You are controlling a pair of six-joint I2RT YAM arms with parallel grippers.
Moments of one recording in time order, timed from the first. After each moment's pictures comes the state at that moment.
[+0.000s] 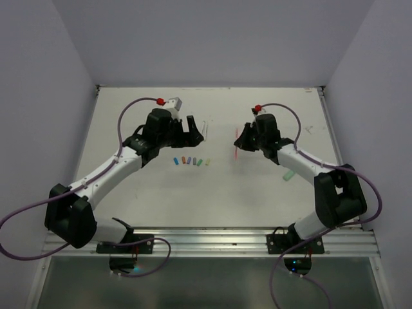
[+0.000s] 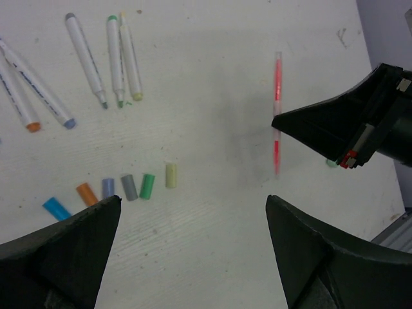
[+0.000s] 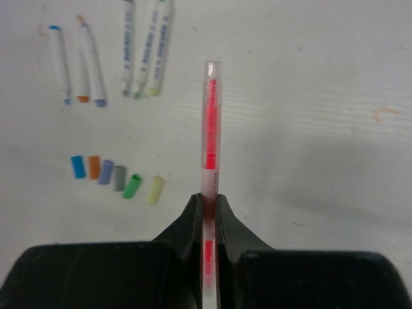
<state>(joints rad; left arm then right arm) -0.51 1.36 1.05 -0.26 0.10 -0.52 0.34 1.56 0.94 -0.12 -0.10 0.52</state>
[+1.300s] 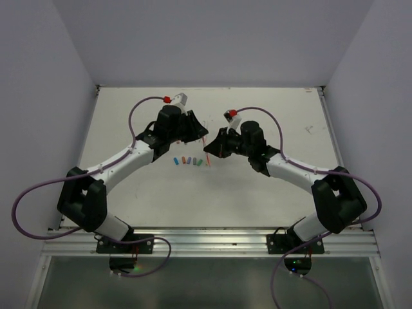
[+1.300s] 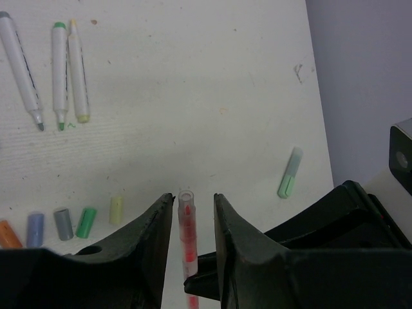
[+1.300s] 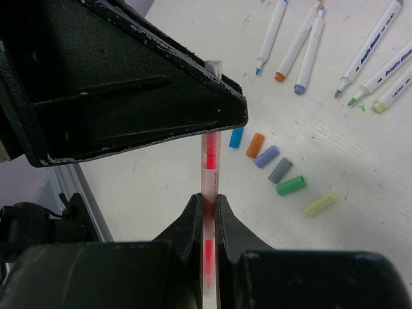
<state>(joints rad) -0.54 1.51 1.09 -0.07 0.12 -0.74 0.59 1.51 0.87 0.29 -0.41 0.53</state>
